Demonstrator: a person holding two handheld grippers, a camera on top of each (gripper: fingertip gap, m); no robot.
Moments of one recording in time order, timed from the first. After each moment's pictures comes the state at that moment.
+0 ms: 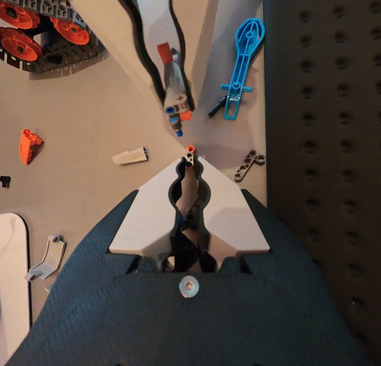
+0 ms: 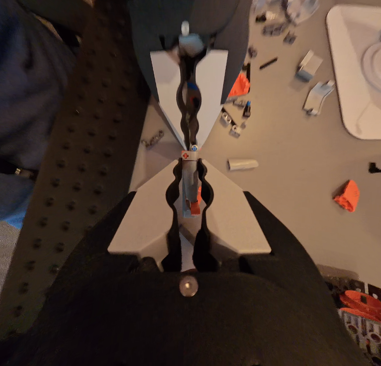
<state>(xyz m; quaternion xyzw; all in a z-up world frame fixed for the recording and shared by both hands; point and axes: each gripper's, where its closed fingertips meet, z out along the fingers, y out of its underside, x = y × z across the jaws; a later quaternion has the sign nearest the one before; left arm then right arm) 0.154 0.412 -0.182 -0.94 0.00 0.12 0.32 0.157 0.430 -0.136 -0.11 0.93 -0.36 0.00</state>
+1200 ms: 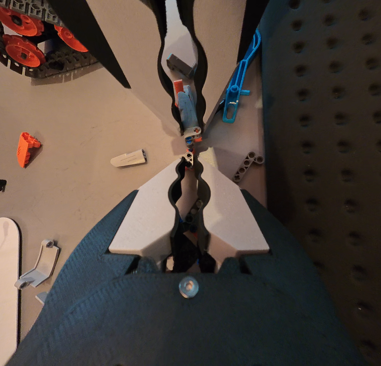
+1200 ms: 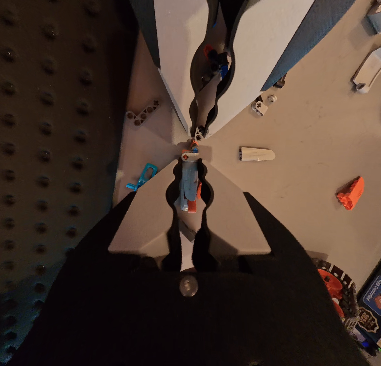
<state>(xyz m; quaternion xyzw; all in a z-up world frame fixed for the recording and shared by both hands) 0.155 0.414 -0.183 -0.93 0.01 0.11 0.35 0.156 0.431 -0.181 -0.16 0.97 -0.17 -0.06</state>
